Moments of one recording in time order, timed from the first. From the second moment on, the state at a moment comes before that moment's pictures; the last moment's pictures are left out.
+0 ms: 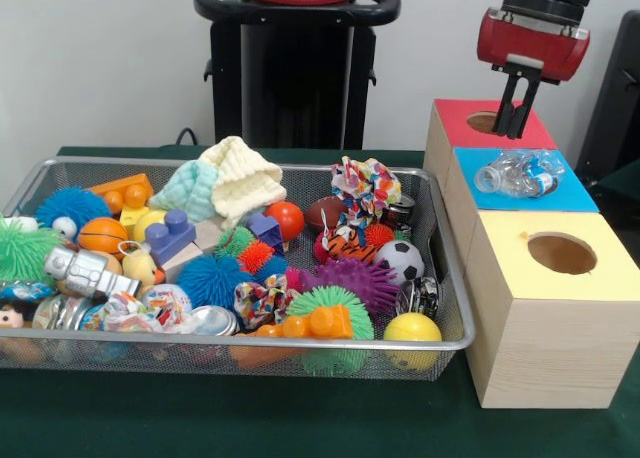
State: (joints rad) arm 0.49 -0.64 -0.48 1.82 0.51 0.29 1.87
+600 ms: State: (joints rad) arm 0.49 -0.62 -0.48 1.81 0.51 0.31 1.87
